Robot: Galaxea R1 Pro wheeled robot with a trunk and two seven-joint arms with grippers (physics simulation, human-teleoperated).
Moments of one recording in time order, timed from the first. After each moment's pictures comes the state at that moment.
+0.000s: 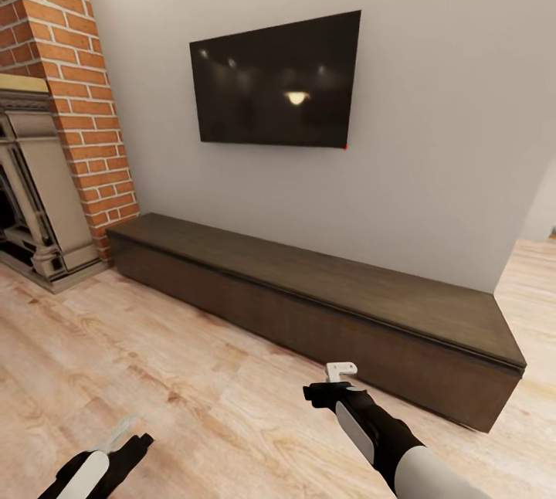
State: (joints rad) left arm -0.32 0.24 -0.09 -0.70 1.07 0.35 0.32; right arm -0.60 0.05 0.47 -0.55 -0.47 0.31 -0.14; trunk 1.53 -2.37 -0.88
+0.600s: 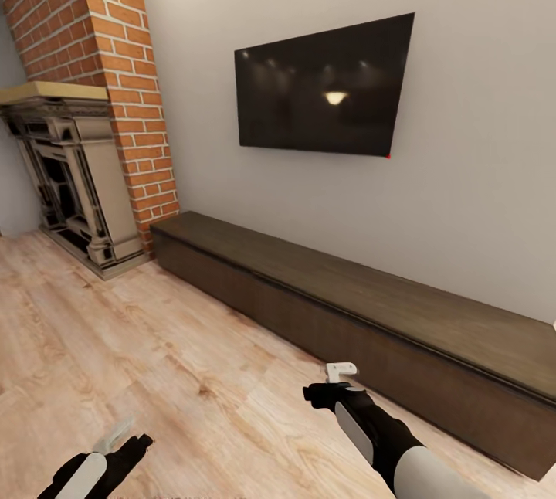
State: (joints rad) left arm -0.32 0.24 -0.09 -0.69 1.07 0.35 0.30; right arm -0.60 0.05 0.47 -0.55 -0.47 0.32 -0.14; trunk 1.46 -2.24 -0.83
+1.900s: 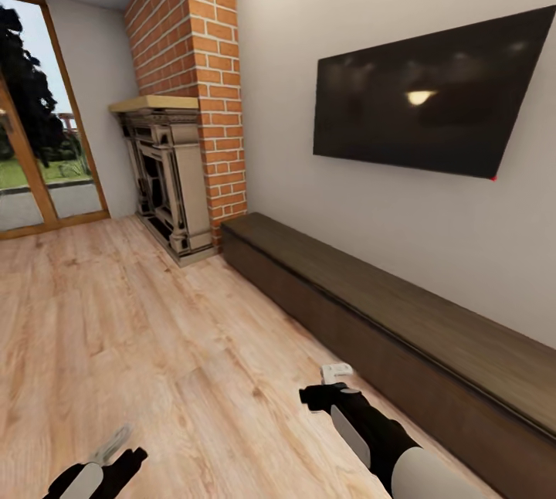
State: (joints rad) left arm -0.32 0.24 -0.09 -0.62 1.06 0.34 0.30; right arm -0.60 0.06 0.53 -0.55 -0.47 0.31 -0.15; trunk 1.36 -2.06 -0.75
